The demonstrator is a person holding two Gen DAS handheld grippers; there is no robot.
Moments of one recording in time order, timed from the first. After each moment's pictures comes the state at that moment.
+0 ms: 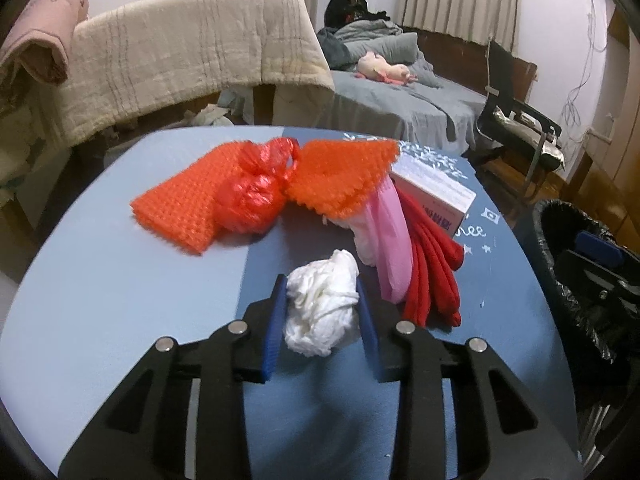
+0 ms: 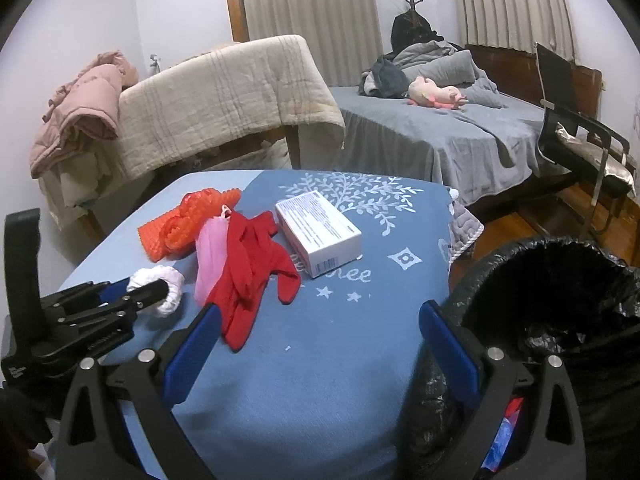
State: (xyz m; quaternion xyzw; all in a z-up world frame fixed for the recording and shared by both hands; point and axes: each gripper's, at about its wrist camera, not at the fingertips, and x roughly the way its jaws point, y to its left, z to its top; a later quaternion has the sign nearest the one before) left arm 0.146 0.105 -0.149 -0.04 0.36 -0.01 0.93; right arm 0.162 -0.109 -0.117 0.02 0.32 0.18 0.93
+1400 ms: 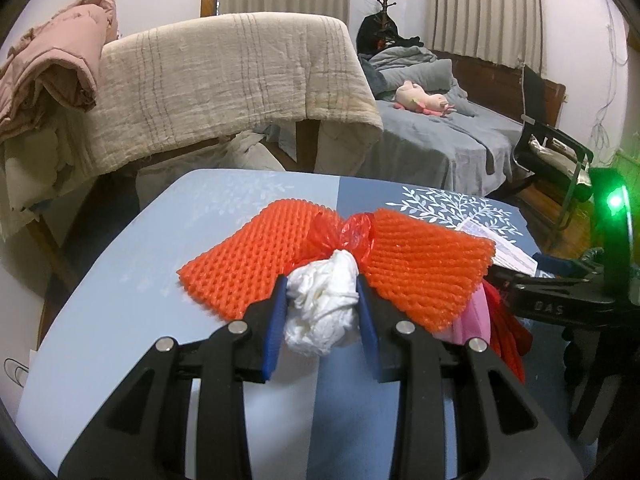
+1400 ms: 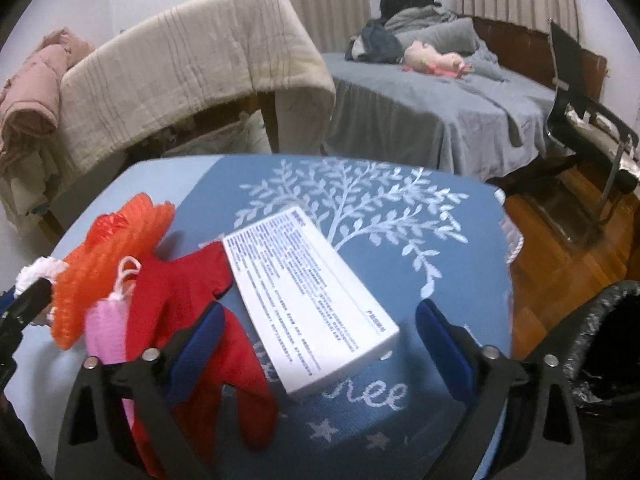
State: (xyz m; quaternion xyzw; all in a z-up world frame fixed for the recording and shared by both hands) left arm 0.188 0.146 -0.129 -0.03 0.32 0.05 0.95; right arm 0.297 -0.054 -0.158 0.01 0.39 0.15 0.91
